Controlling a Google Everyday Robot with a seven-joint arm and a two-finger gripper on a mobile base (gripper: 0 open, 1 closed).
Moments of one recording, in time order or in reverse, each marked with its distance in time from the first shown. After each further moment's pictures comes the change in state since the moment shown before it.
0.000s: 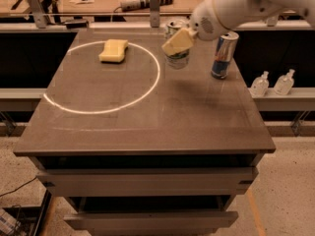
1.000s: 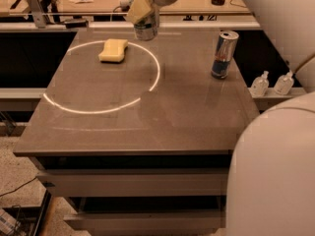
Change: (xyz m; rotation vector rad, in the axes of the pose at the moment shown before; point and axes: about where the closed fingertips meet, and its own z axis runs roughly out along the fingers) arm -0.111 -0.019 0.063 0.040 0.052 0.092
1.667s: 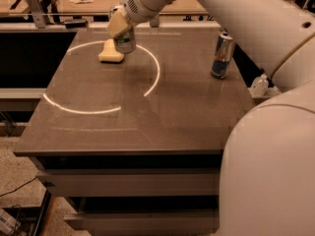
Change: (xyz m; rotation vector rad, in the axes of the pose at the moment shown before) arm -0.009 0.040 0.063 -0.059 -0.025 0.025
